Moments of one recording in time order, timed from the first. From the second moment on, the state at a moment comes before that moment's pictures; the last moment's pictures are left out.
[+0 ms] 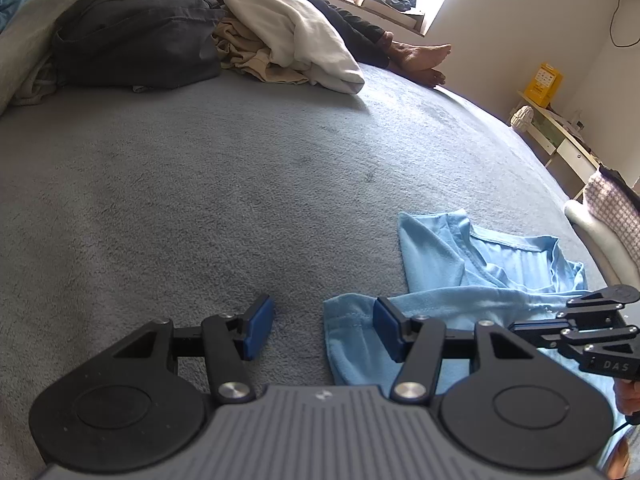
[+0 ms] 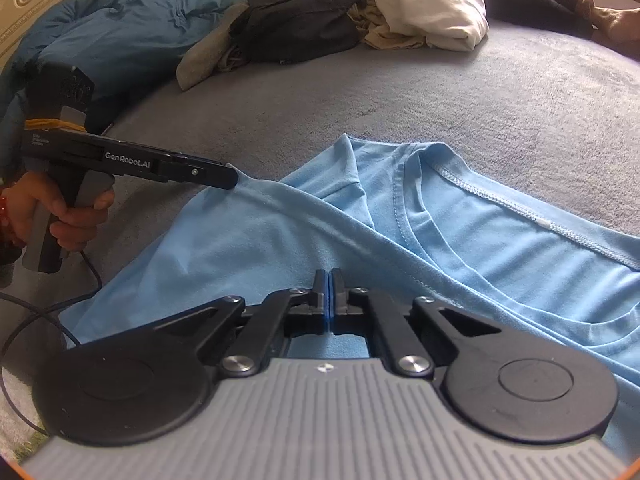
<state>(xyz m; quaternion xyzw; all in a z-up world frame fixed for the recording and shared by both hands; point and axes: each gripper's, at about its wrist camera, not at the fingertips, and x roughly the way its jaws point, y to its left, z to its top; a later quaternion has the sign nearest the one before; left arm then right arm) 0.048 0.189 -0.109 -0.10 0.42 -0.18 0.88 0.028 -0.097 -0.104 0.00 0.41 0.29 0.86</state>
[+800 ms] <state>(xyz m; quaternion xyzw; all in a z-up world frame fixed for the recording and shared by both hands) 0.051 0.196 -0.106 -0.10 0.43 -0.19 0.87 -0.084 -0.291 0.009 -0.02 0.38 -0.05 0.92</state>
